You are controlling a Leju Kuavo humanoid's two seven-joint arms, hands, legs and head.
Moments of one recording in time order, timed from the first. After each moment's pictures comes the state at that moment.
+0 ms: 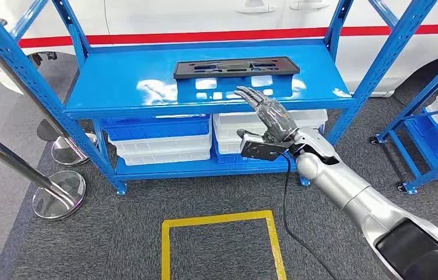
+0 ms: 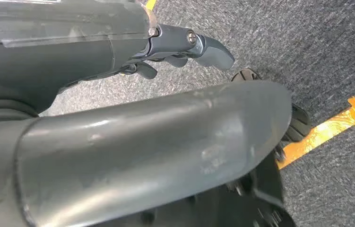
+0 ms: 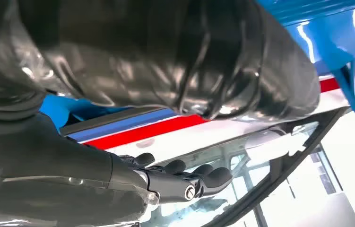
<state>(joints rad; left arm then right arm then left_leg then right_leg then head) -0.08 -0.27 1.41 -0.19 -0.71 0.00 -0.04 -0.67 -0.40 0.63 -1.24 0.46 -0.23 -0.24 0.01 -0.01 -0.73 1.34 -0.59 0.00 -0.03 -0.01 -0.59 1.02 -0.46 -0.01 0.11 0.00</state>
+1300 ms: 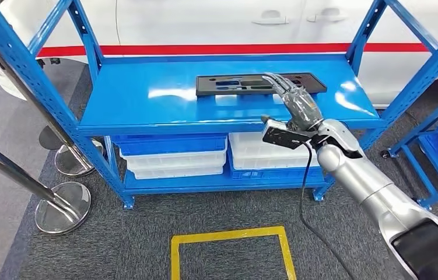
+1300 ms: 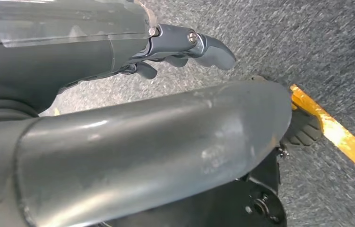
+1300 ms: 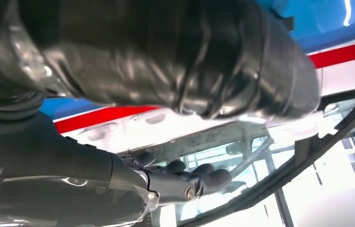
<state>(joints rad) -0.08 -0.27 1.42 -0.19 -0.70 -0.01 -0.05 -0.65 -0.48 0.52 -1.25 0.47 -0.24 -0.23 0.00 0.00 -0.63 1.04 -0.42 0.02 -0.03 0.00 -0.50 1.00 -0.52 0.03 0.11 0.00</state>
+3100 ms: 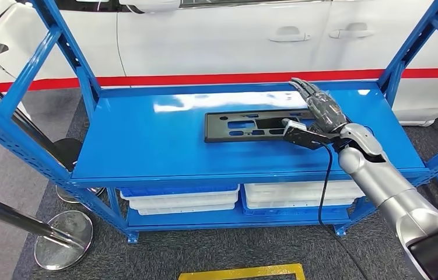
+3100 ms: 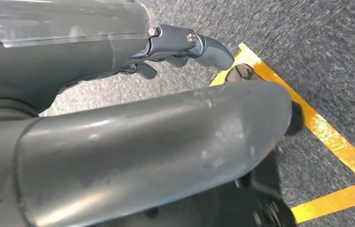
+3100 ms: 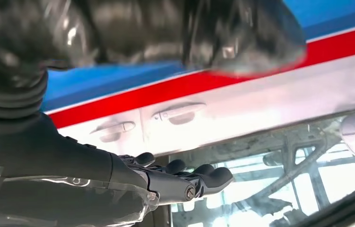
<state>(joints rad) -0.08 -0.28 1.42 -0.19 -0.70 -0.02 -0.06 -0.58 -0.56 0.43 -1.19 0.52 -0.23 -0.22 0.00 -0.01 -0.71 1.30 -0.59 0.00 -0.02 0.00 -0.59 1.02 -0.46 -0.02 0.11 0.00</state>
